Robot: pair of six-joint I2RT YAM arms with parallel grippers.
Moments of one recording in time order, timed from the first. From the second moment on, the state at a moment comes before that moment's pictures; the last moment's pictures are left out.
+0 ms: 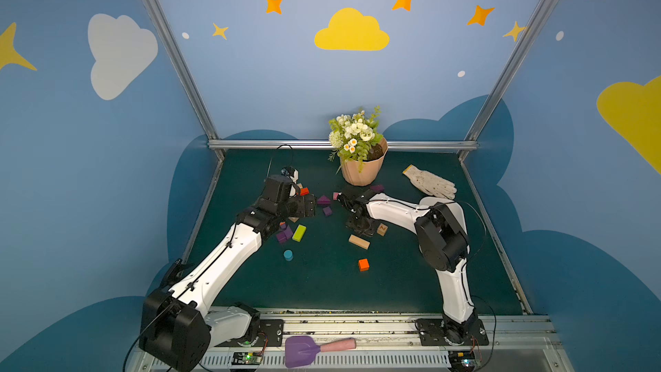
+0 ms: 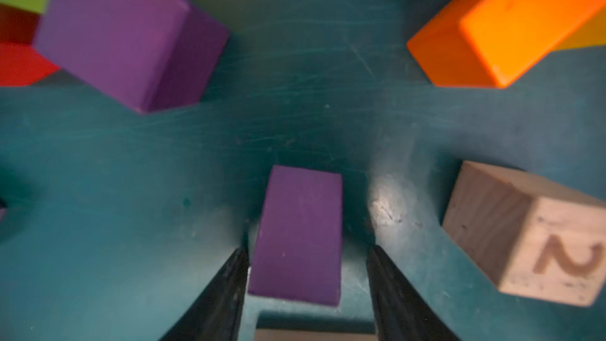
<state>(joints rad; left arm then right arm) -0.38 1.23 1.00 -0.43 0.01 -0.33 0.77 2.11 1.55 -0.87 0.20 1.12</state>
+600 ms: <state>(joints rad) -0.38 1.23 1.00 -0.43 0.01 -0.33 0.76 2.14 1.59 -0.87 0.22 1.09</state>
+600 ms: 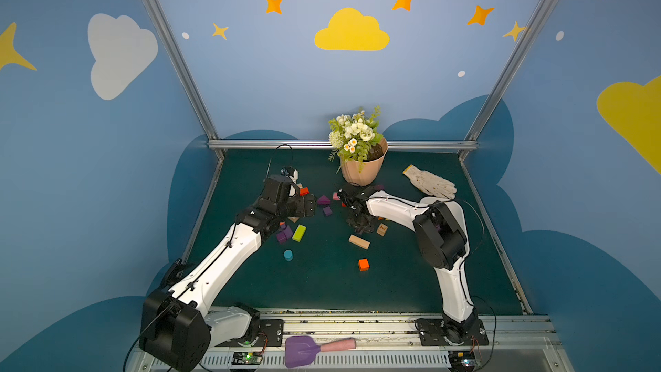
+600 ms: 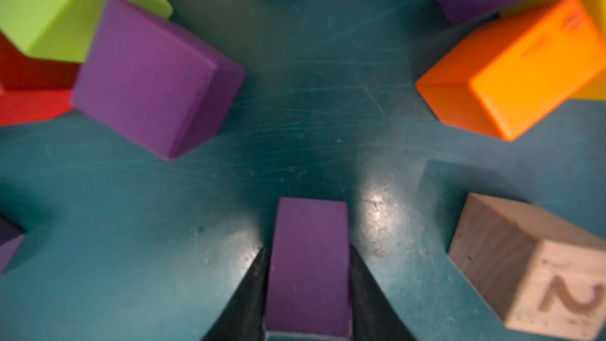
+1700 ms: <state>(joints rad) -0.38 1.27 1.00 -0.43 0.04 -0.35 0.77 1.94 1.52 -0.87 0.29 0.99</state>
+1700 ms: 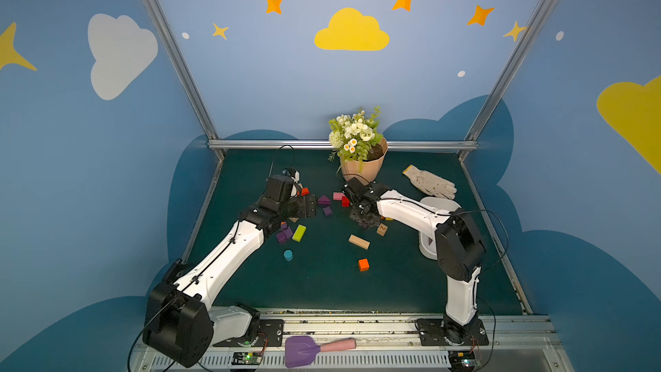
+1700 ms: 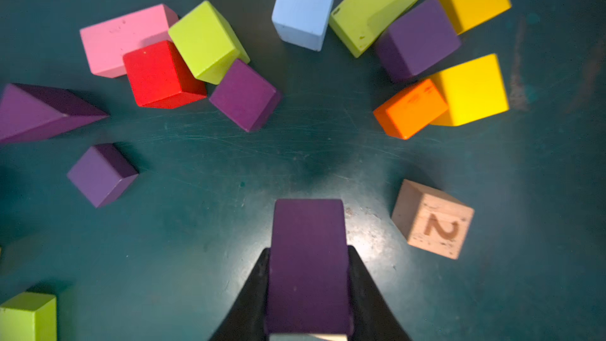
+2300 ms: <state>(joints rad) -0.38 1.33 1.03 -0.47 0.06 -0.38 0.58 1.64 1.28 -0.87 0.30 0.94</state>
